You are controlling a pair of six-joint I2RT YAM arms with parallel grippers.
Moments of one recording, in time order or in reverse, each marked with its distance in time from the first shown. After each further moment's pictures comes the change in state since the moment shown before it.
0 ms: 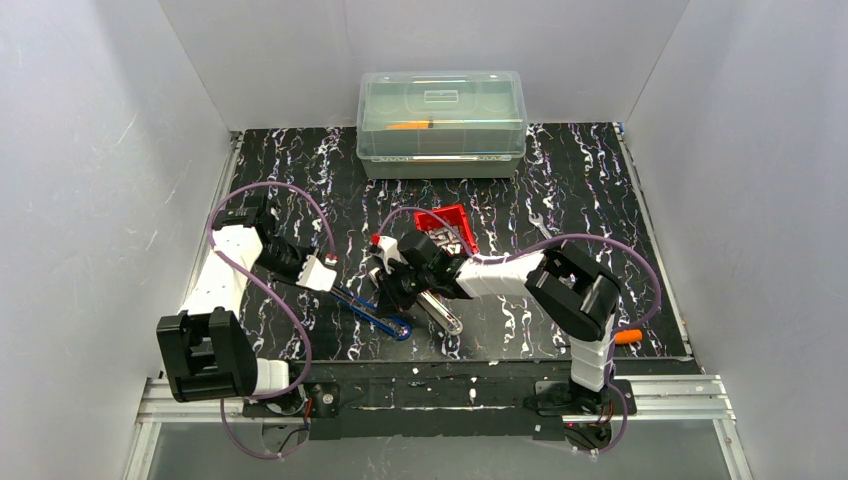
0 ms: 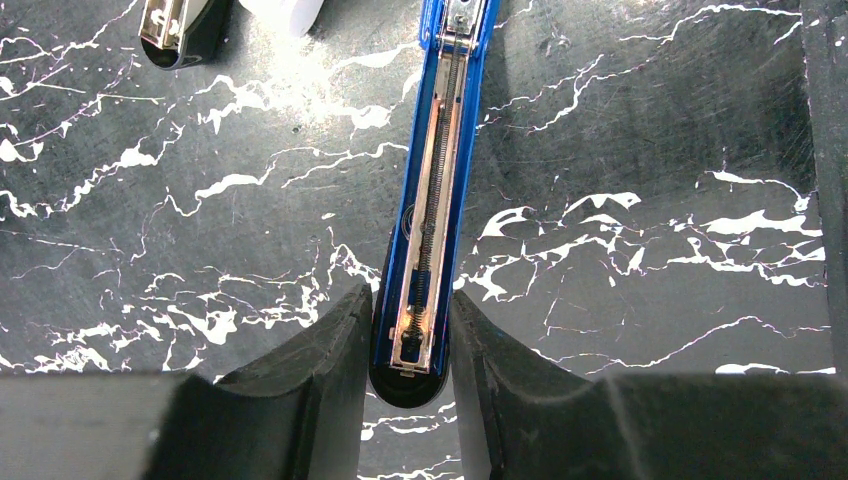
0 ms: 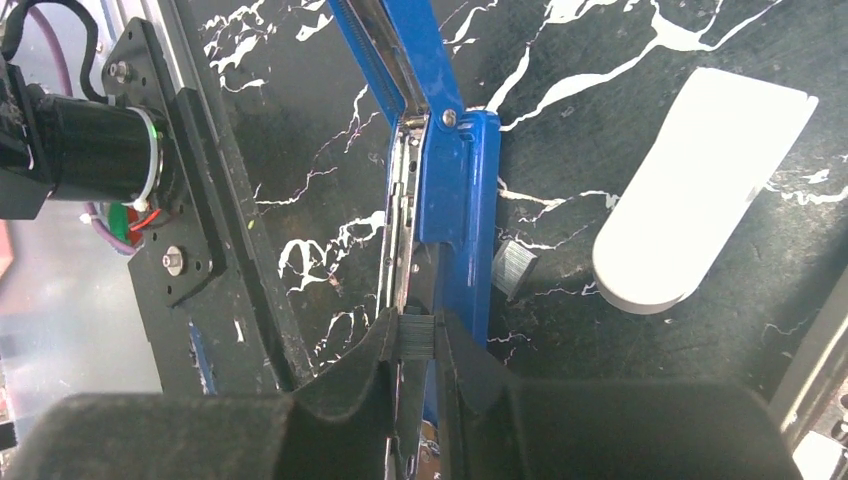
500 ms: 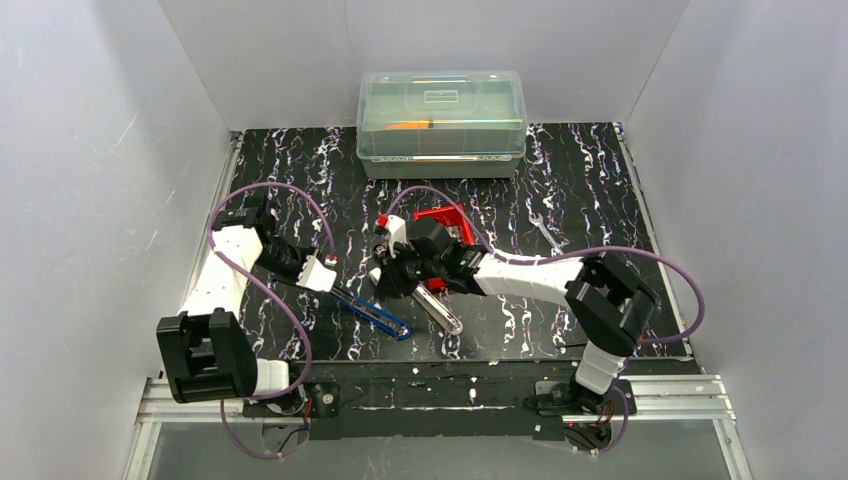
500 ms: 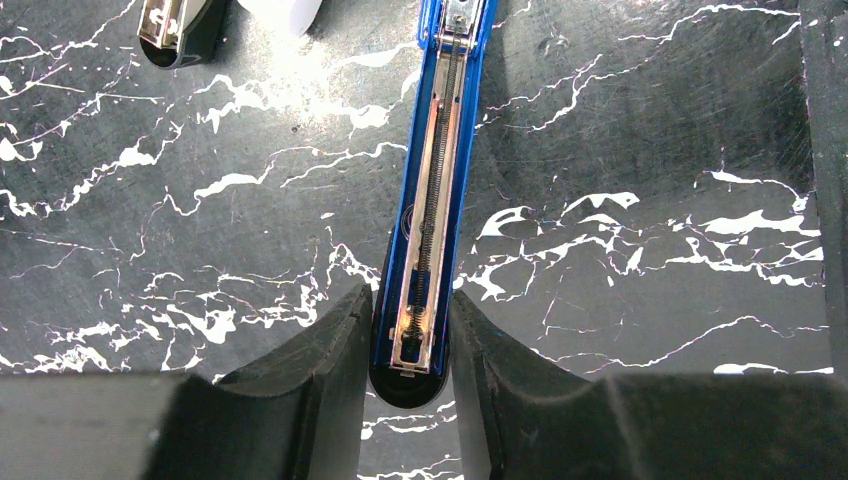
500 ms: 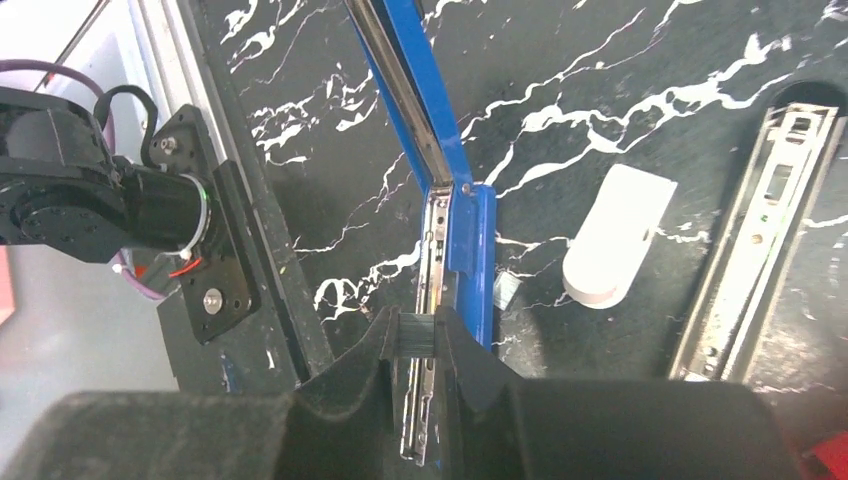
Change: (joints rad) left arm 0.000 -0.004 -0.003 0.000 -0.002 -0.001; right arm 0.000 -0.160 0.000 -0.030 0.102 -0.009
